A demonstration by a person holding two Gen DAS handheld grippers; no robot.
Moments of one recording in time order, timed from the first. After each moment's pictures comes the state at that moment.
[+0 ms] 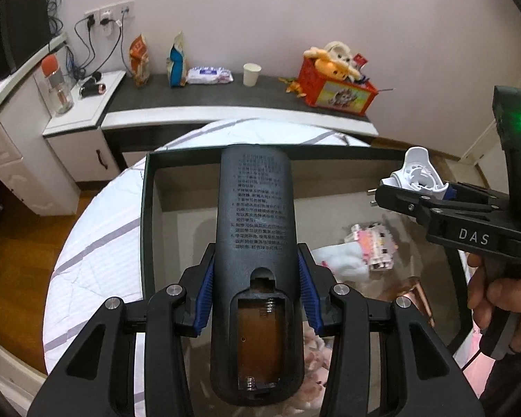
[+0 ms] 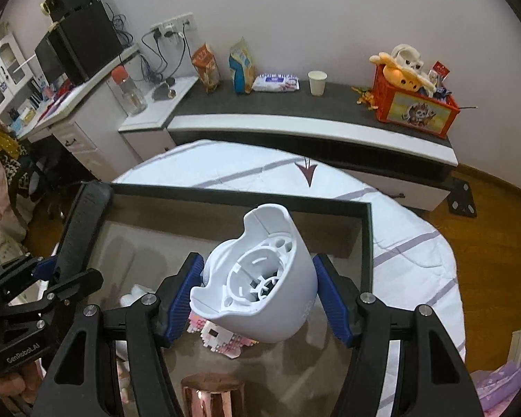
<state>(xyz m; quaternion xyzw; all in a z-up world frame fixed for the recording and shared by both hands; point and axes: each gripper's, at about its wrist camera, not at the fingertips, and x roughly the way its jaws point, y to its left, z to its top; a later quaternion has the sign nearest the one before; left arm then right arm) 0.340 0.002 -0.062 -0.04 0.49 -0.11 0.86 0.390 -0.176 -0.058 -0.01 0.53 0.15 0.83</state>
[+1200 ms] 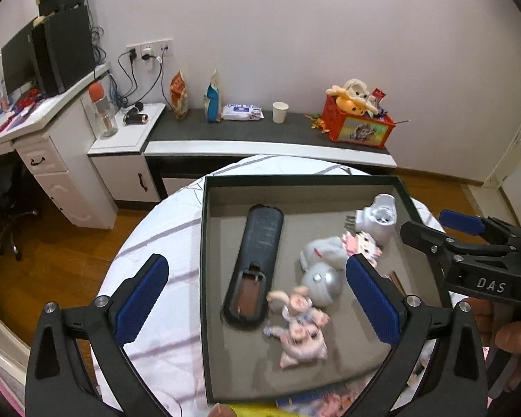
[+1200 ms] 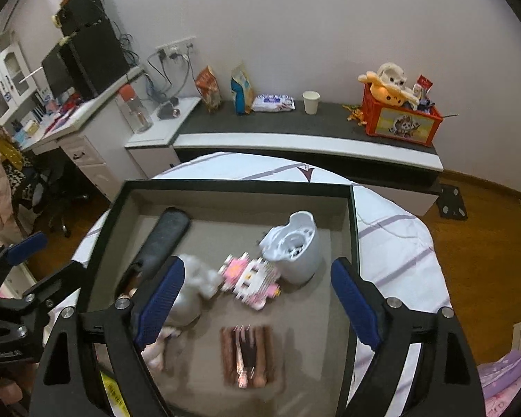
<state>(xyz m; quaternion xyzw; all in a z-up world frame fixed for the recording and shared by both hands) 0.267 0.013 0.008 -0.03 0.42 -0.04 0.91 0.318 -0.172 0.003 0.00 0.48 0.13 0.87</state>
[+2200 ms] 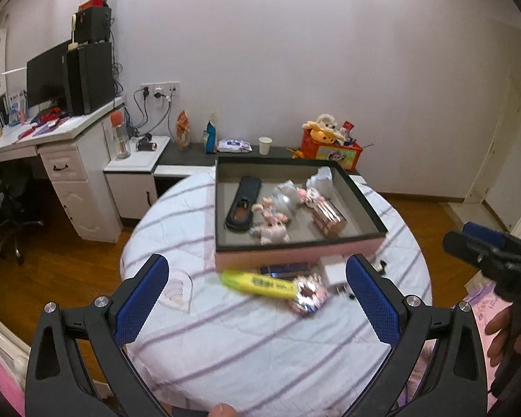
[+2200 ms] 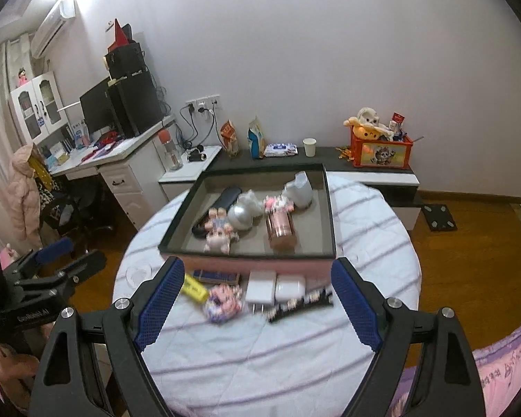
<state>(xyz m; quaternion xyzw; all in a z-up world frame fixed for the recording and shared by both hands) 0.047 0.021 0.036 -0.04 0.33 -0.06 0.94 0.083 -0.203 0.058 0.03 0.37 0.14 0.92</state>
